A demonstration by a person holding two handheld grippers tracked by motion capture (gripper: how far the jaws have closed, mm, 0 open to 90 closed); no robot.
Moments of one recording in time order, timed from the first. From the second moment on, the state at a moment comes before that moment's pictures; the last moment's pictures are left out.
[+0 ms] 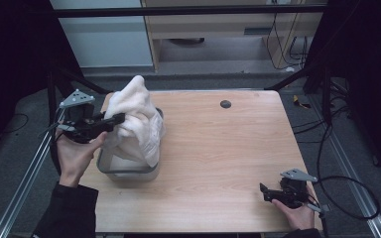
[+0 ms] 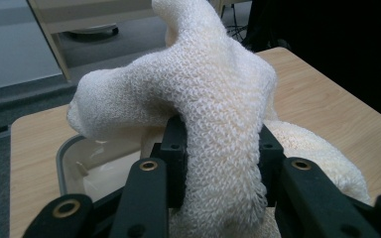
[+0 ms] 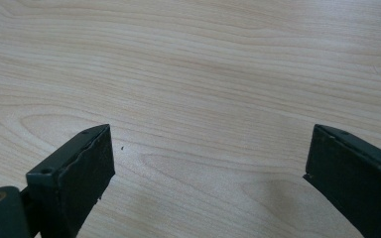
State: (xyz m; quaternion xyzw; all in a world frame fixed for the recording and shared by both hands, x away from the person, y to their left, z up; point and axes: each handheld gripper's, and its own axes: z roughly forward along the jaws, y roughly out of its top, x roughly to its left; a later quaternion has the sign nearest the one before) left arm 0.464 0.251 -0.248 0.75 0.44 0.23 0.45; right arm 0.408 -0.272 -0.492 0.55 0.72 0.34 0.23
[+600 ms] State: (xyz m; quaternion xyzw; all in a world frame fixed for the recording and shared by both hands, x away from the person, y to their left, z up) left arm 0.460 0.216 -0.236 0.76 0.40 0.22 0.46; right arm 0.407 -0.272 -0.491 0.55 0.72 0.34 0.23
